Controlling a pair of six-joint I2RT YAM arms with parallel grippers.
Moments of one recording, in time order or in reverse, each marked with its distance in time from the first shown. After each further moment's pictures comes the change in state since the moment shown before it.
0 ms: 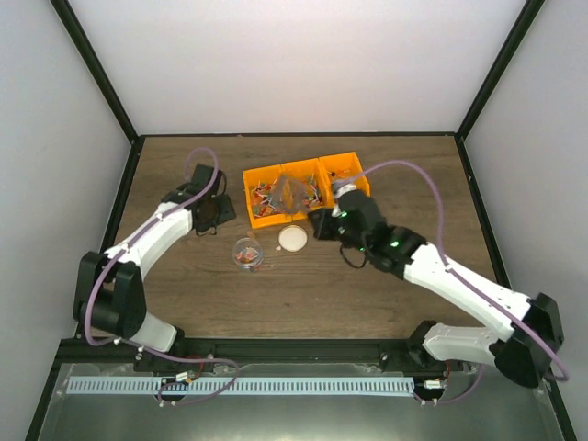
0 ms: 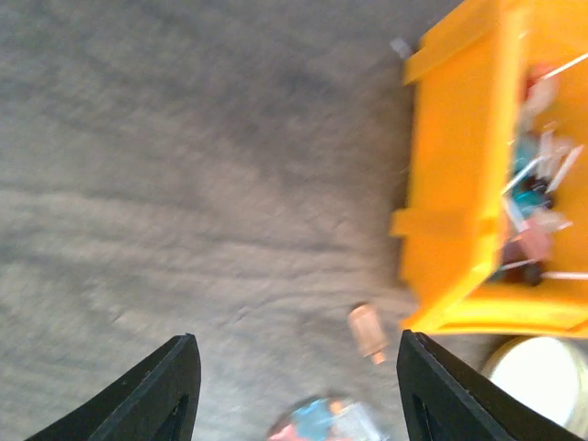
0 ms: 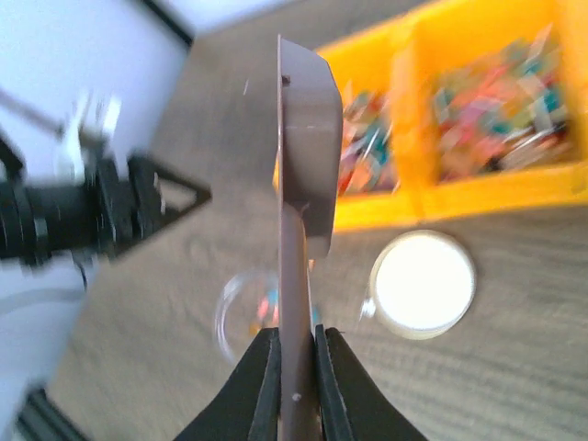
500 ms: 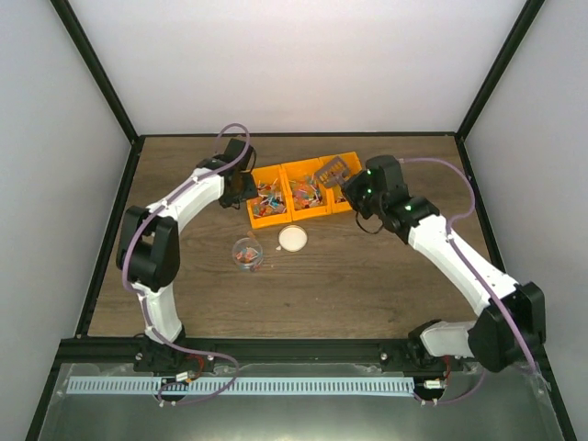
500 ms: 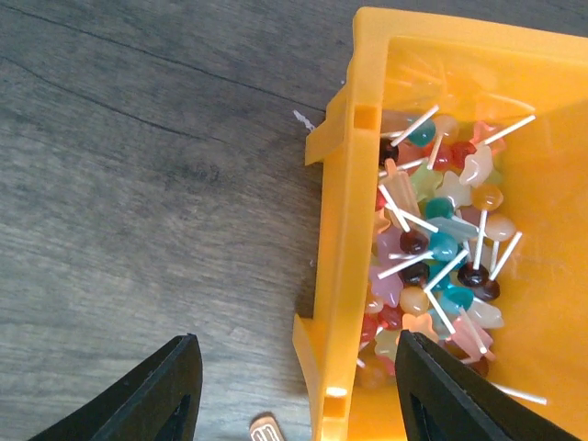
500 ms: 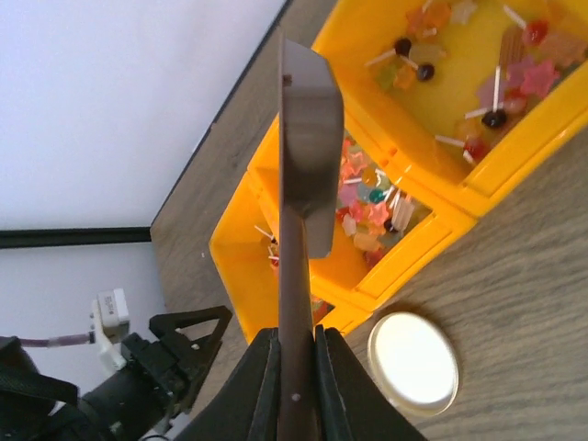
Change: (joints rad) left arm -0.087 0.407 0.470 -0.111 -0.059 -0.026; right arm -0.403 0.060 0.084 -0.028 -0.073 0.494
